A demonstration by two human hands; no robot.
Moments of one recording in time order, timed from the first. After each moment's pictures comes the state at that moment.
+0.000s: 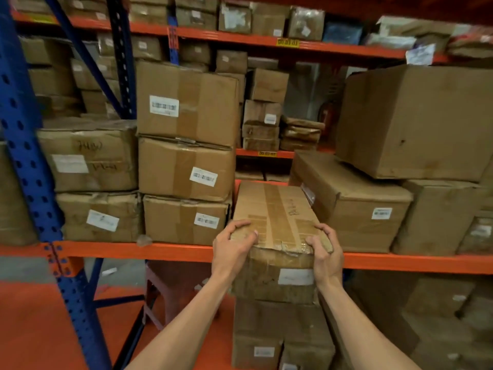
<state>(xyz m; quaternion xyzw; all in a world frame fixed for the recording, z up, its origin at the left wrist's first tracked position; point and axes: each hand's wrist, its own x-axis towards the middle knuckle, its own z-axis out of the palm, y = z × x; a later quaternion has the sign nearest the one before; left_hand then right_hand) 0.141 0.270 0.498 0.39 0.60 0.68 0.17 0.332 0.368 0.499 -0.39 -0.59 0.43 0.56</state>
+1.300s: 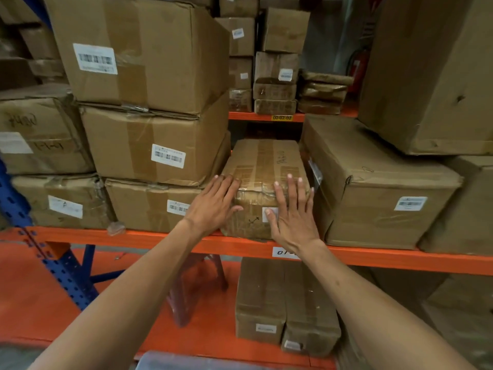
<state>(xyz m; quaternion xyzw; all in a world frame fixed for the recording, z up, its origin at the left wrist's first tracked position) 0.058 0.396 0.500 0.63 0.71 0.03 -0.31 0.264 0.525 0.457 -0.31 -0.91 -0.07 0.26</state>
